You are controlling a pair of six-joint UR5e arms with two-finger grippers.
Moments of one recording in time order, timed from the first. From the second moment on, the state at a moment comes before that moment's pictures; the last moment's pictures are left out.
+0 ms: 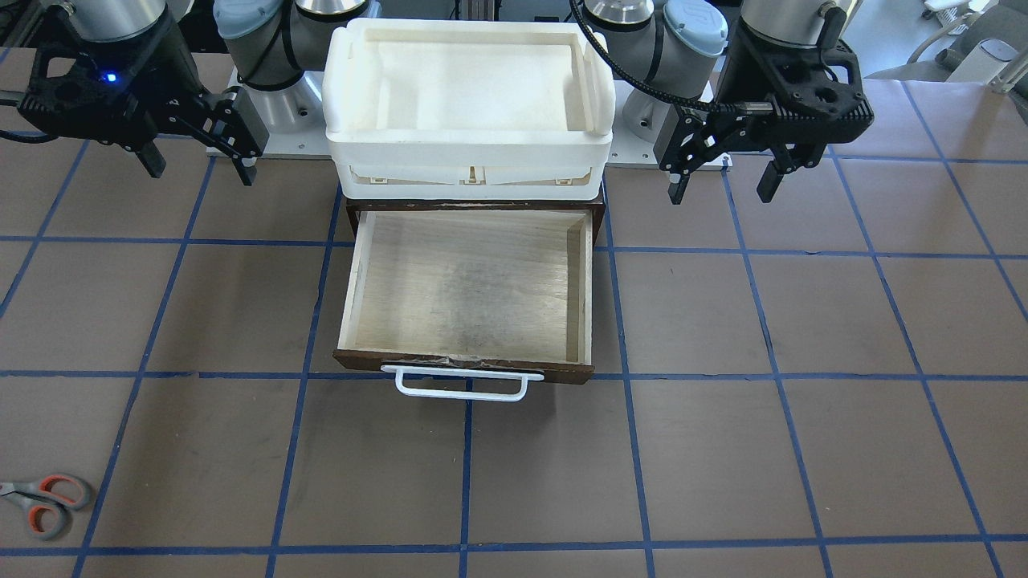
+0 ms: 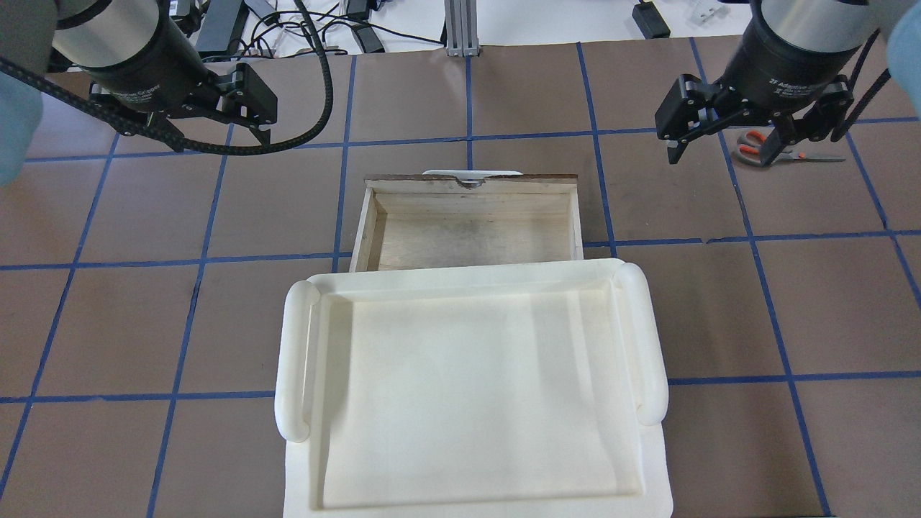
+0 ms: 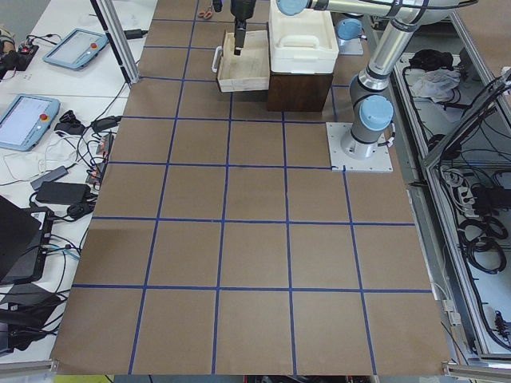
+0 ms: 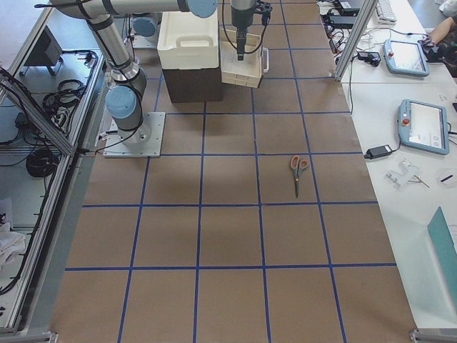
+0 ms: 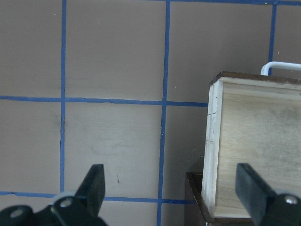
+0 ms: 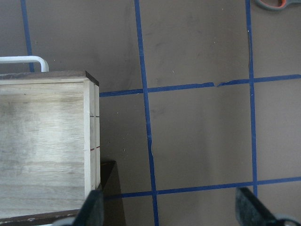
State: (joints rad) left arm -1.57 -1.51 -1.56 -1.47 1.59 -0.05; right arm 1.52 -1.64 1.57 -1.56 -1.58 0.03
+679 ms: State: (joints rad) left arm -1.57 -1.51 -1.56 -1.47 1.59 -0.05; right arm 1.48 -1.61 1.57 -1.61 -1.58 -0.28
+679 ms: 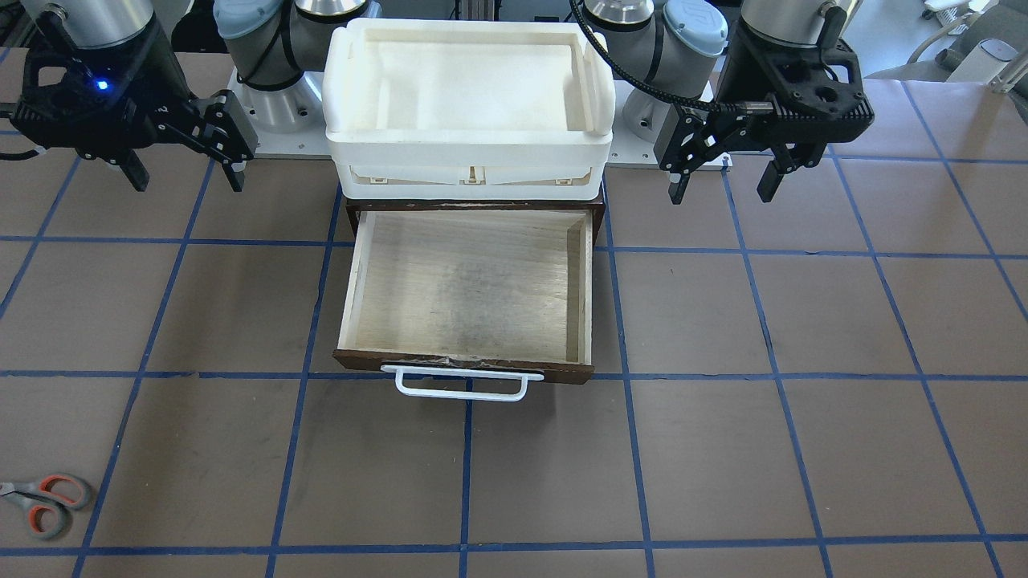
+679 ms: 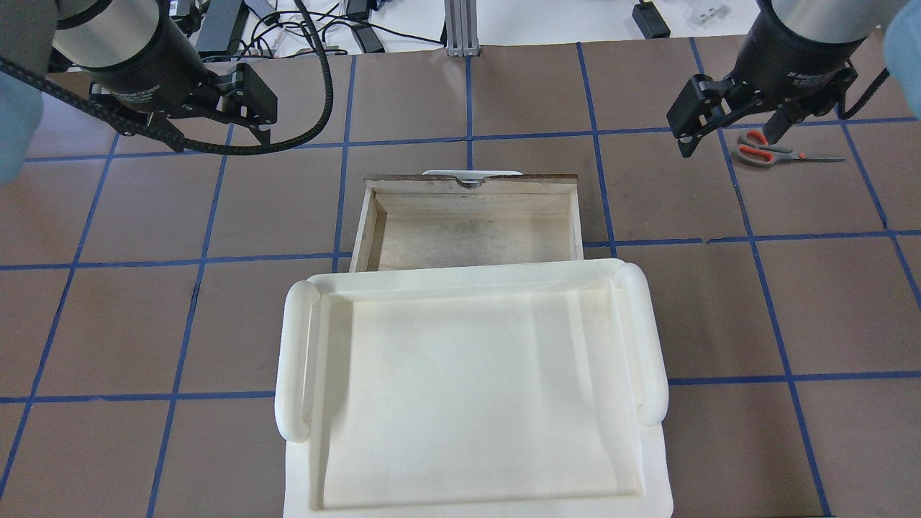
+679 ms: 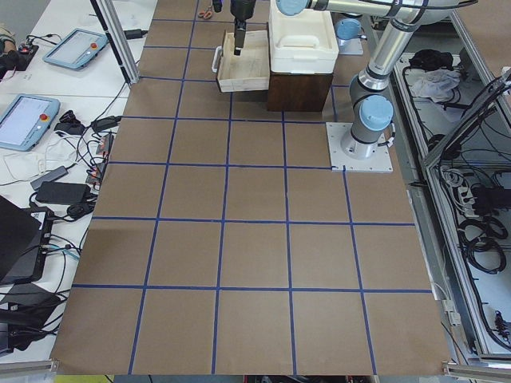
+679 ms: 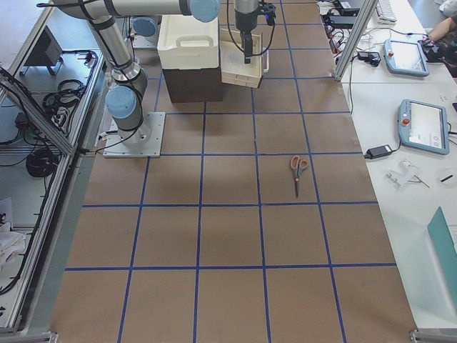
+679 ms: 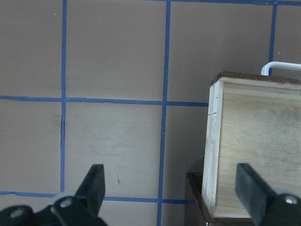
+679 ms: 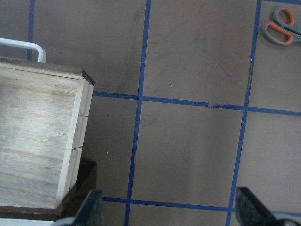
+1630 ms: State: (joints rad) left arm -1.57 -1.52 -1.56 -1.47 1.59 -0.05; right arm 1.33 -1.43 1.57 -1.80 -1.58 -1.02
